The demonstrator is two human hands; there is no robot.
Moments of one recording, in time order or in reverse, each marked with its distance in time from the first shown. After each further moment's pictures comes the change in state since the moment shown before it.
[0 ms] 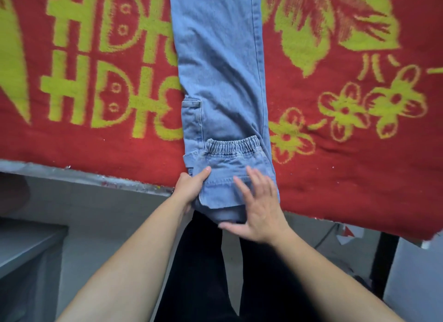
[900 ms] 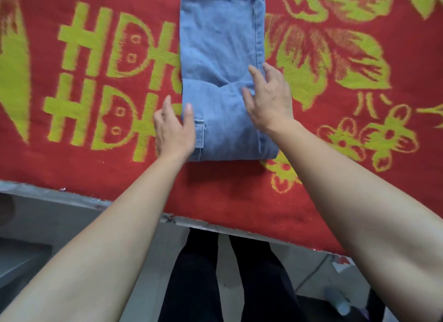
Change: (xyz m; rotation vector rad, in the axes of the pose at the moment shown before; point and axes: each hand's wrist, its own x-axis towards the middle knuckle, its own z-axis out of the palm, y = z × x) left_hand 0.003 0.174 -0.016 0.370 0.542 0.728; right_hand 0.277 0.057 -0.104 -0.148 0.201 0.235
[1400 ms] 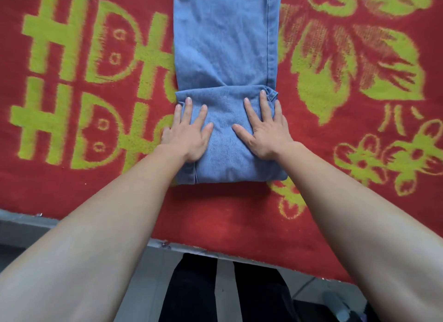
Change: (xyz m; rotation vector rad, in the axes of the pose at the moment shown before) left_hand 0.084 -0.009 0.059 0.629 -0.584 0.218; right_hand 0.017 0.030 0.071 -0.097 -0.651 0.090
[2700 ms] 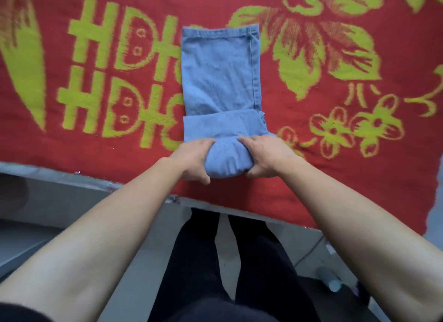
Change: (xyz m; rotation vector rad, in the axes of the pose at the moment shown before) left_hand -0.160 0.005 0.013 0.123 -0.143 0.312; right_hand -0.171 -0.011 -0.005 -0.246 -0.033 -0.318
